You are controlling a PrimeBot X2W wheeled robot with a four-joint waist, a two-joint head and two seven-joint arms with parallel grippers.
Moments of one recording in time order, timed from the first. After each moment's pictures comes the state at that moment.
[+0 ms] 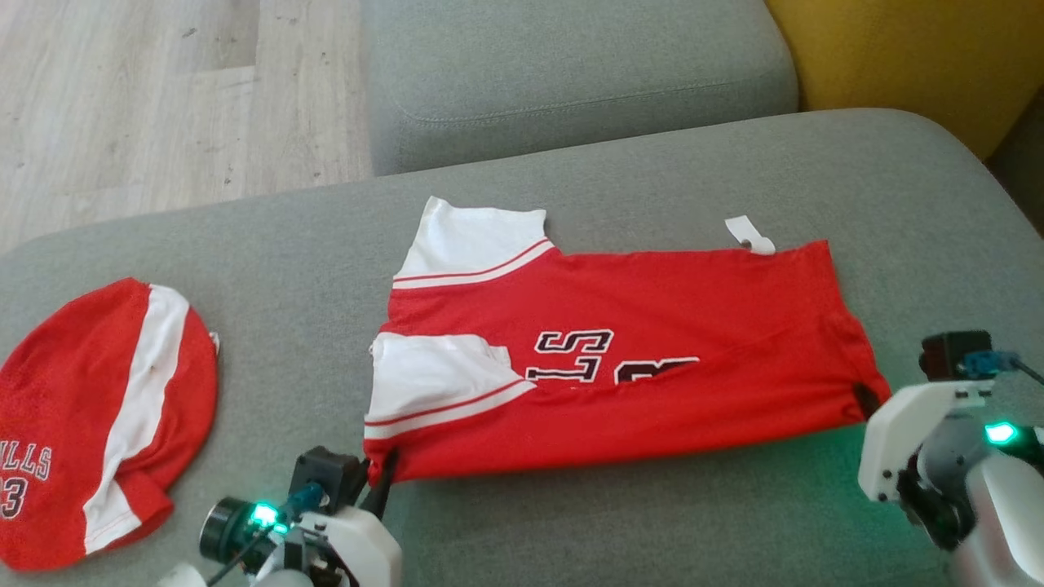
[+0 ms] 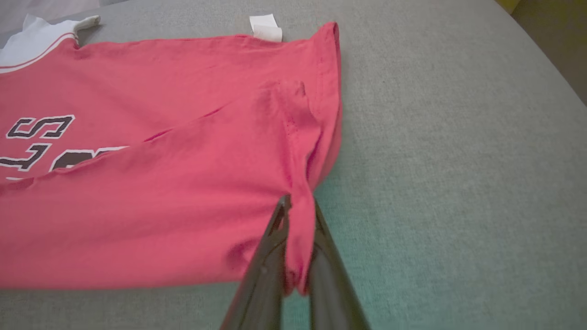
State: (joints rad) left arm -0.25 0.38 -0.84 0.41 -0.61 0.19 0.04; right arm -0.23 -0.26 0.06 0.55 0.27 0.12 0.40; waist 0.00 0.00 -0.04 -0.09
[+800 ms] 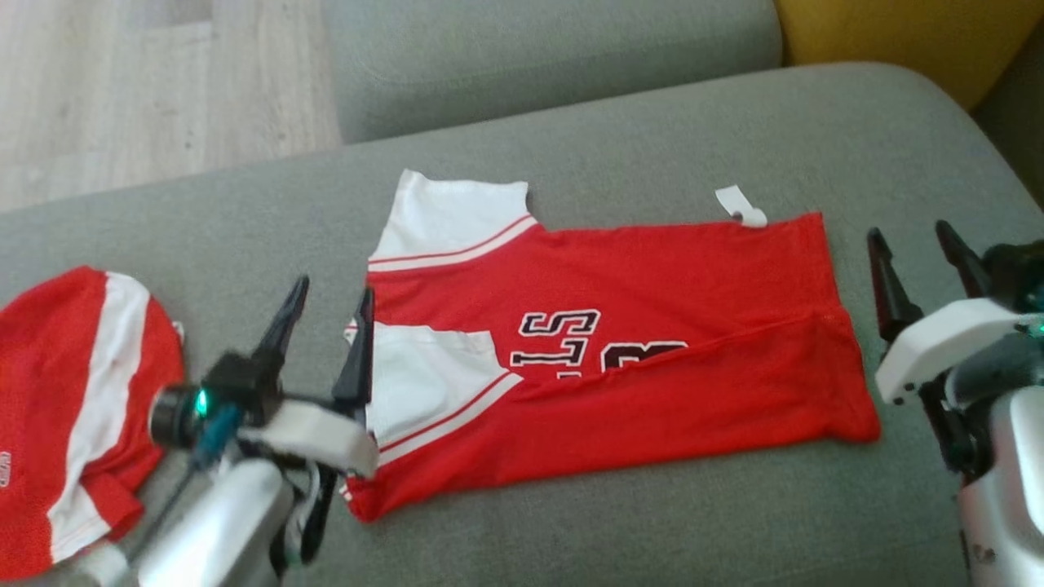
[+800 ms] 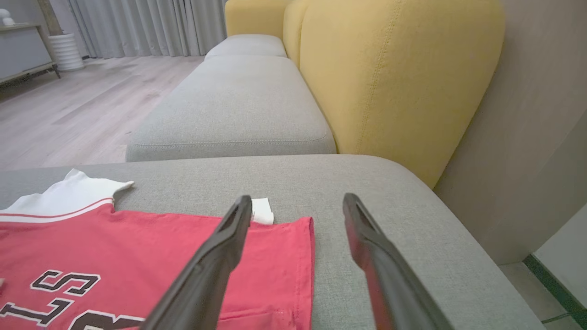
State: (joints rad) left arm -0.35 0.37 -0.68 0.29 -0.62 0.24 -0.22; right arm -0.26 -0.21 -0.04 0.26 0.15 0.12 0.18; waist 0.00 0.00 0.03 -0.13
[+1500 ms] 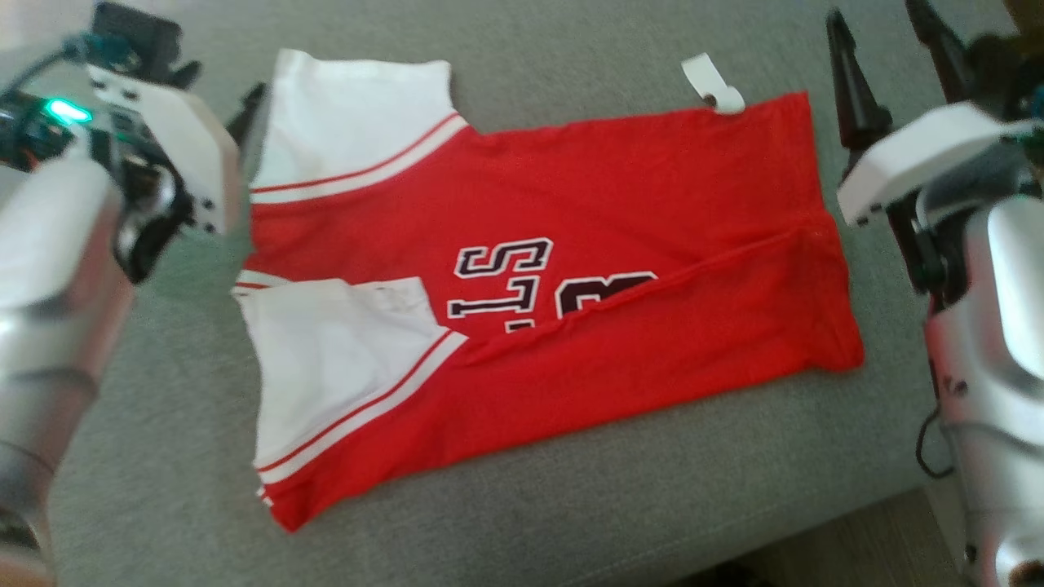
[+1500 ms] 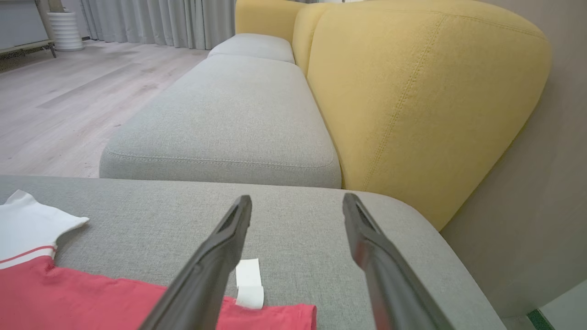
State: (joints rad) left arm -1.03 0.45 -0.78 0.77 -0.68 -0.12 0.35; right arm -0.65 -0.20 0.10 0.34 0.13 0.12 0.13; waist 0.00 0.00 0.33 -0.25
